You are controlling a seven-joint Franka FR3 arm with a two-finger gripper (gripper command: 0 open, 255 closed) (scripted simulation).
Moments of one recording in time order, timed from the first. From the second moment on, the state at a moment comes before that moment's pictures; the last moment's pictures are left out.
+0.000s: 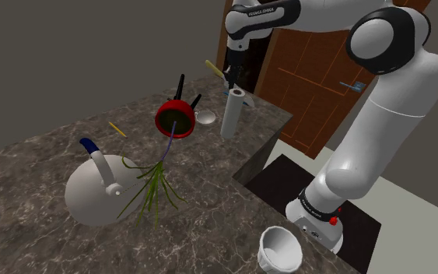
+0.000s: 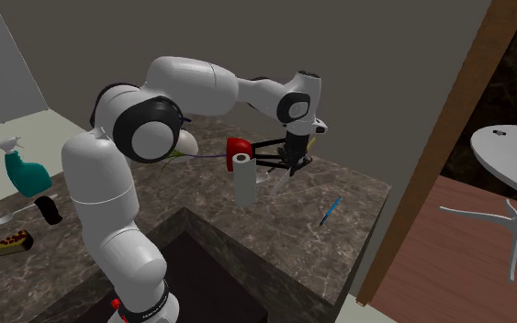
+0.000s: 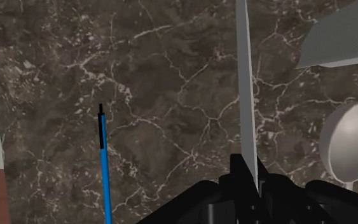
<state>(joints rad) 0.08 0.11 -0.23 -1.85 0.02 1.86 -0.27</state>
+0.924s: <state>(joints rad) 0.08 0.09 -0.23 -1.69 0.02 1.67 -0.27</state>
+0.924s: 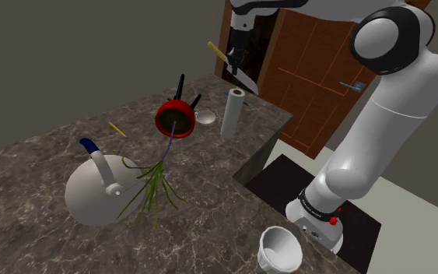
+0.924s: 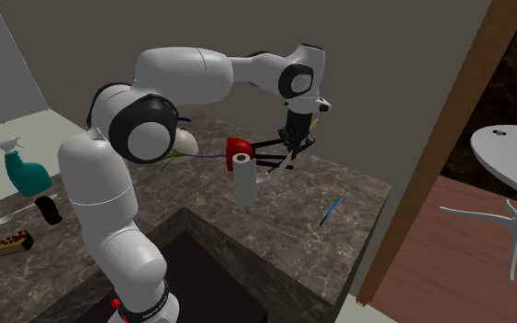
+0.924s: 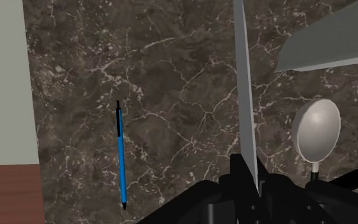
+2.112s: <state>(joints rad) 0.16 -0.08 -0.15 -1.75 0.00 1.57 -0.12</state>
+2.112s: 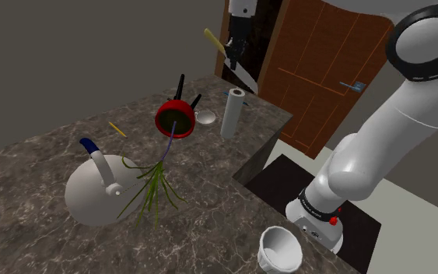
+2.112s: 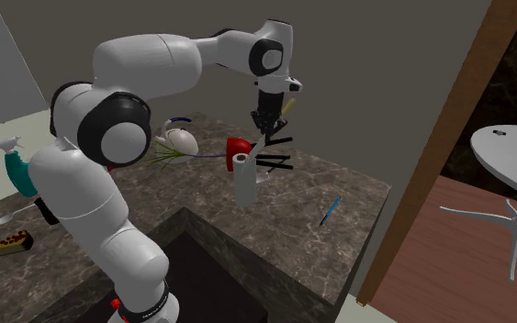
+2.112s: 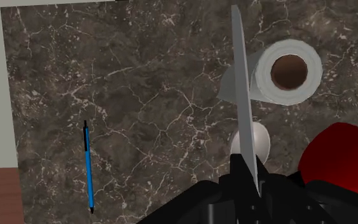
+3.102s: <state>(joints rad) 0.30 -0.28 0.06 -1.96 0.07 1.60 0.23</state>
